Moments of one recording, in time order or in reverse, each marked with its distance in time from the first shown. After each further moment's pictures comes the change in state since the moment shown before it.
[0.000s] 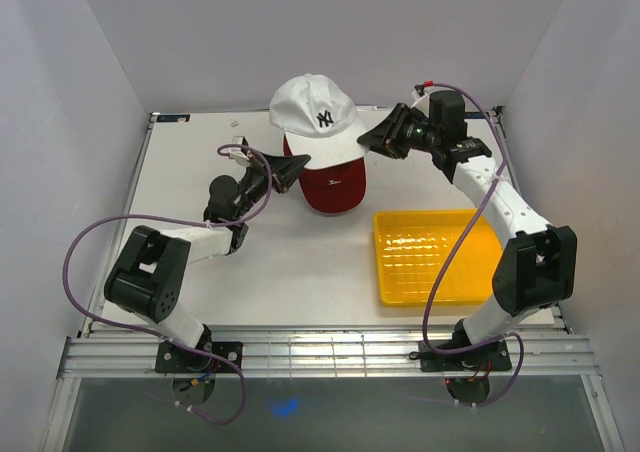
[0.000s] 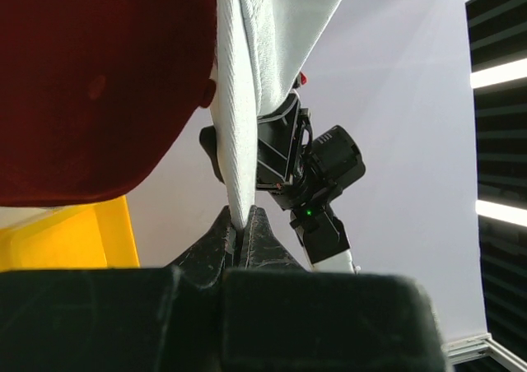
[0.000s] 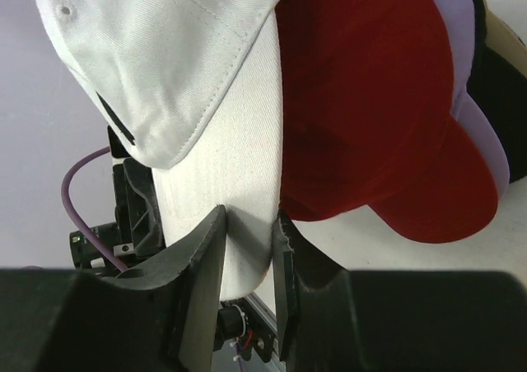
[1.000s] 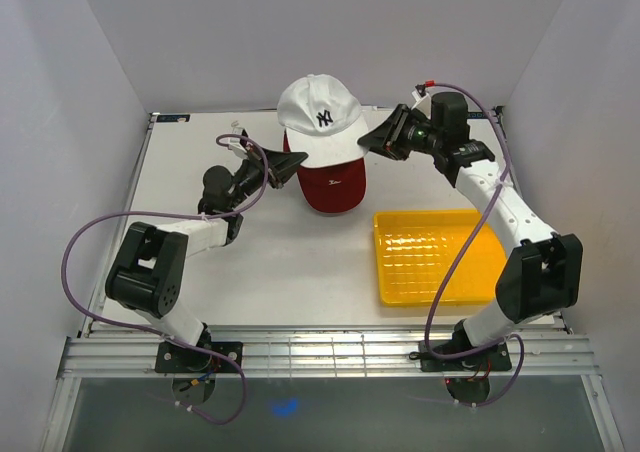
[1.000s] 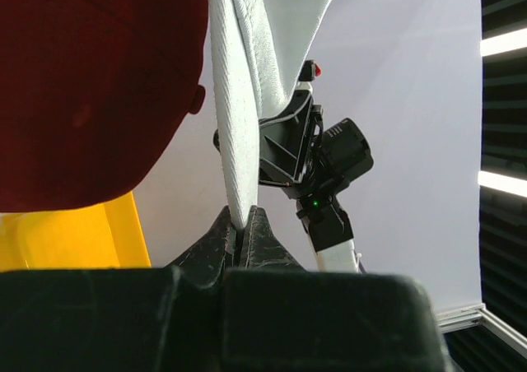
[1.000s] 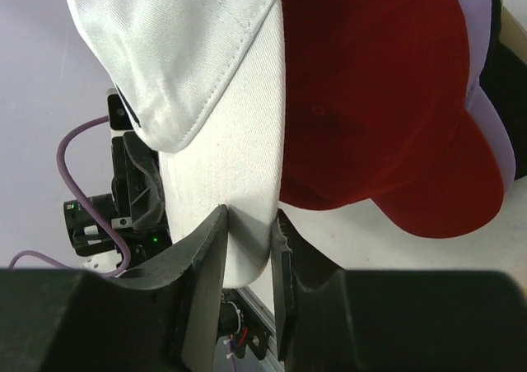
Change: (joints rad) left arm 0.075 0.029 0.101 -0.060 0.163 -0.003; right arm 0.005 -0.028 0.018 -0.004 0.009 -0.014
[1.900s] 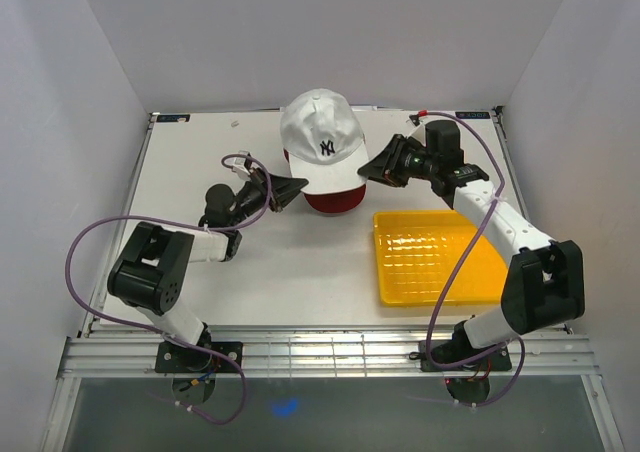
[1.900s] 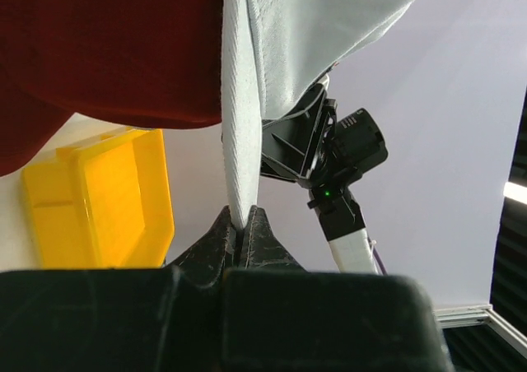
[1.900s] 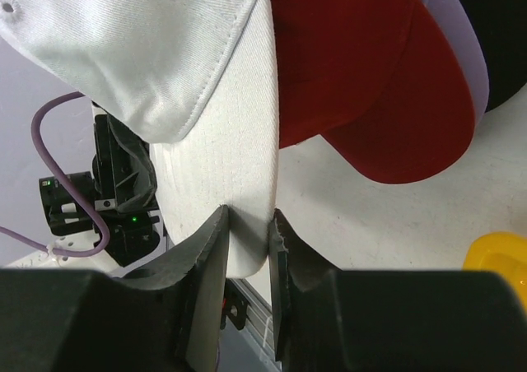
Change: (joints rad) left arm -0.003 0.010 -0.178 0.080 0.055 0.001; right arm 0.013 -0.084 -0.240 0.053 0.000 -0.041
